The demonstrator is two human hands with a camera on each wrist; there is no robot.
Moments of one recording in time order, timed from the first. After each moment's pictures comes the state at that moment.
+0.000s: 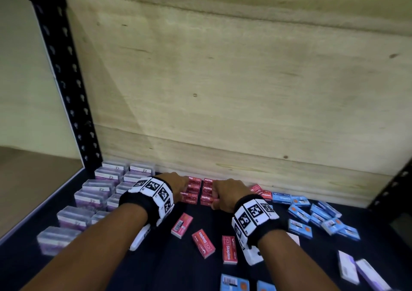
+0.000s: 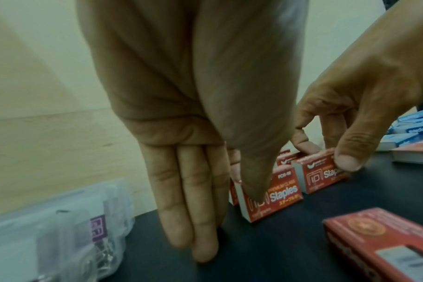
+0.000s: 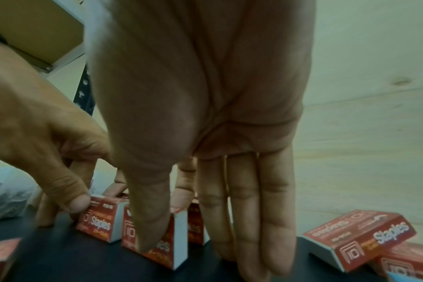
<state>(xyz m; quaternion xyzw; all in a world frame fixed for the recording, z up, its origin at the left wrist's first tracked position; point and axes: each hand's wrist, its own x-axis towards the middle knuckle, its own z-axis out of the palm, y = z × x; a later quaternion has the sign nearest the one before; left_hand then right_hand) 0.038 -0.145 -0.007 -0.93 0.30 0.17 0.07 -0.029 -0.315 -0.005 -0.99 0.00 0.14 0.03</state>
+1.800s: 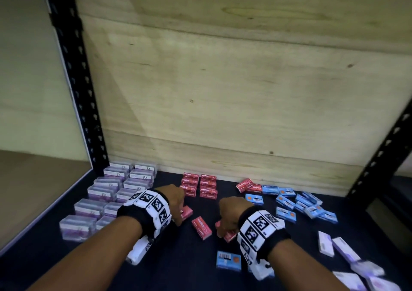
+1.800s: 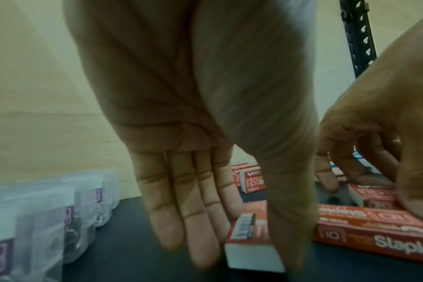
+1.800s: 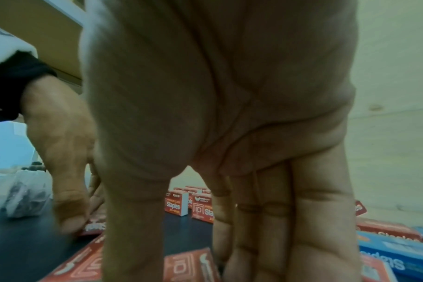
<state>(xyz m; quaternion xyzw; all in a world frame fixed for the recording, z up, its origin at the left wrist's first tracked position) -0.023 -0.130 0.003 -0.93 0.27 0.25 0.04 -0.100 -0.300 0.003 -0.97 0.05 0.25 -0.01</state>
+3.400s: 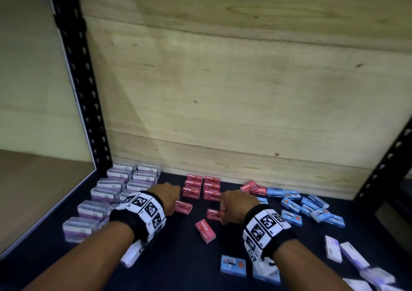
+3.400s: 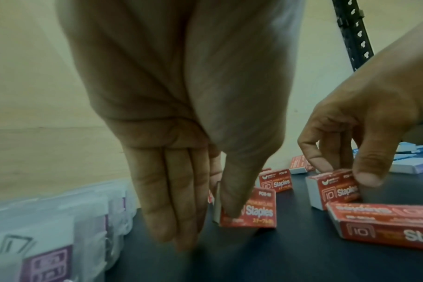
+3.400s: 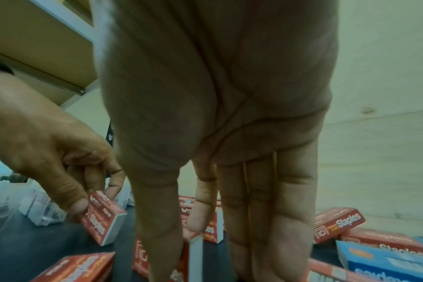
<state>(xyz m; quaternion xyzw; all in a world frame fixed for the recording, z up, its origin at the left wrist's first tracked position) -0.018 -0.115 -0.003 -0.95 0.25 0.16 0.06 -0.081 -0.312 -0.010 -0.99 0.05 0.16 0.02</state>
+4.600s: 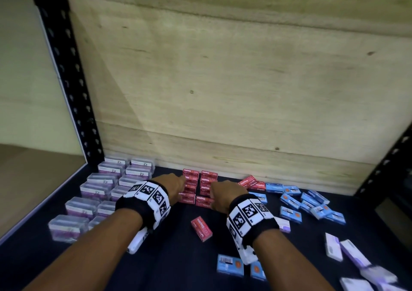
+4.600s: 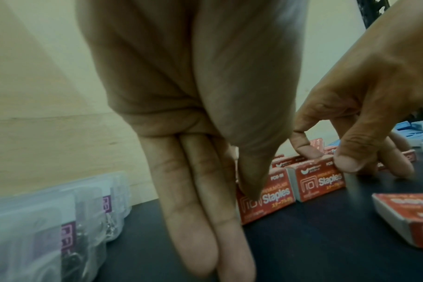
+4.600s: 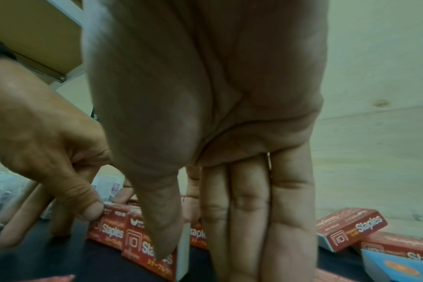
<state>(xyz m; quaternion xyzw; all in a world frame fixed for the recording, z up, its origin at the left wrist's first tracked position) 0.000 -0.138 -0.004 -0.94 0.29 0.18 0.05 -0.058 -0.299 -0.011 -0.99 0.05 0.16 0.00</state>
